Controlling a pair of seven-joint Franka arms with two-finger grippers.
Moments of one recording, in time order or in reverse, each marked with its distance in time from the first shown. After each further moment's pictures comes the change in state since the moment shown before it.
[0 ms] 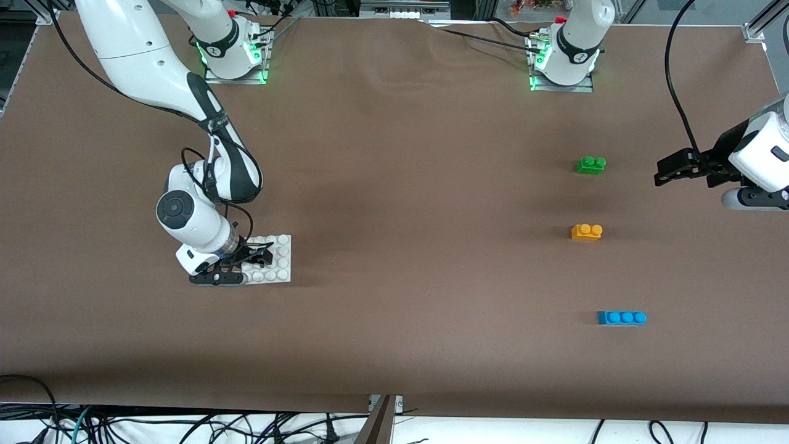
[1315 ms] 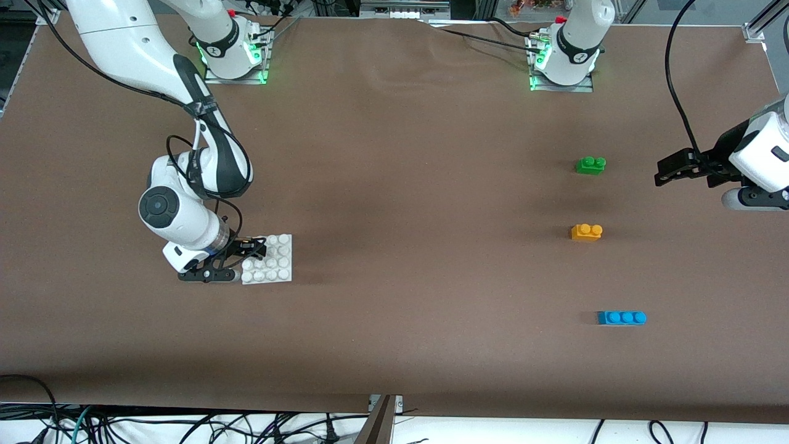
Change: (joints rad) left arm 0.000 0.000 0.001 0.000 0.000 0.000 0.000; right arm -0.003 -0.072 -0.004 0.010 -0.007 -0.145 -0.004
